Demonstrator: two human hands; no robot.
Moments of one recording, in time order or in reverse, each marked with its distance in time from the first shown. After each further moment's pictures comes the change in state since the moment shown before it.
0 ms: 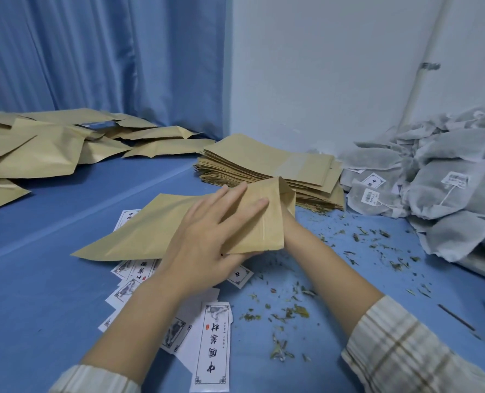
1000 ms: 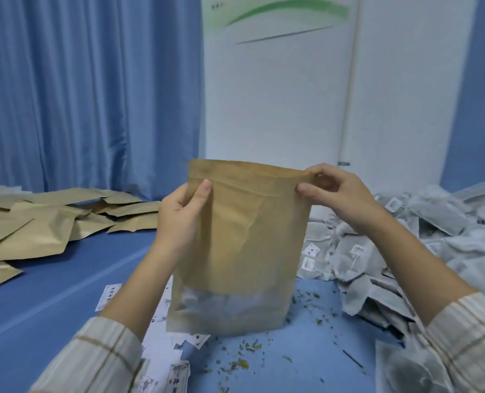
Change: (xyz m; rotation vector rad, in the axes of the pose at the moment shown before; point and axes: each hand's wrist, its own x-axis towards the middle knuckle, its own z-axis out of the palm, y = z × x) left_hand 0.120 0.082 -0.109 -0.968 0.522 -0.394; right_hand -0.113 -0.072 -0.231 0.143 0.354 -0.460
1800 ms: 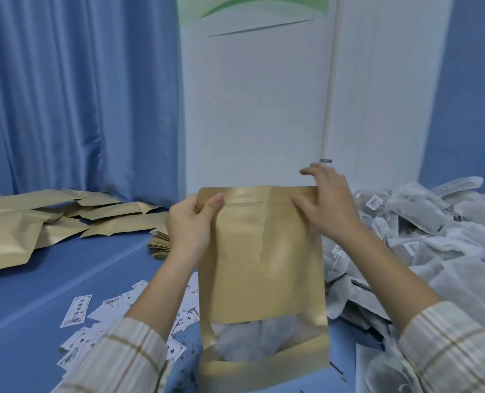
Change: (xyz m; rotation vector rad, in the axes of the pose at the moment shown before) left_hand 0.015 -0.039 0.058 0.070 0.074 -0.150; right_hand 0.008 0.038 -0.014 -0.754 0.290 -0.016
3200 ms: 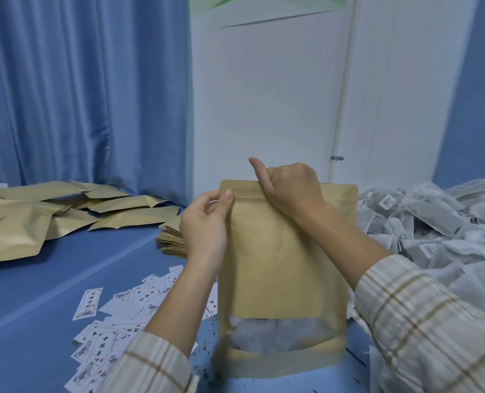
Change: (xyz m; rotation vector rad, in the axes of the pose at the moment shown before) left_hand -0.013 0.009 0.001 -0.129 0.135 -0.037; right_hand 0.037 -0.072 0.047 -0.438 0.147 -0.291
